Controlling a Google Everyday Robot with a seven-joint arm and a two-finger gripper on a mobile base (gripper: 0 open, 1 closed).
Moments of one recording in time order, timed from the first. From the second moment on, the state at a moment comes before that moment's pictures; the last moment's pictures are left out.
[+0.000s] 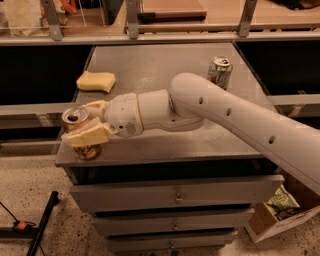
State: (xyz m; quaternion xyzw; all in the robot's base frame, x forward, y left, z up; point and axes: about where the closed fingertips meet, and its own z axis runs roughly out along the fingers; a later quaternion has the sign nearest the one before) arm 0.477 0.179 0.885 -0.56 0.51 0.49 0.44
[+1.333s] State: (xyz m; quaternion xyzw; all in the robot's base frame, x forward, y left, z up) arm 0.554 0.112 0.912 -0.67 0.63 0.22 0.33
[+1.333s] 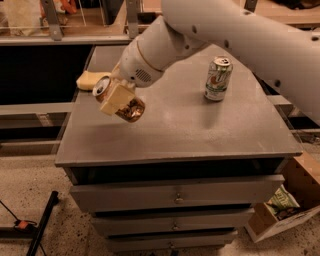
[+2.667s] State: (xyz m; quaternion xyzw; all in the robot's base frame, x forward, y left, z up) arm 0.581 0.037 0.833 -0.71 0.70 -0.11 0.02
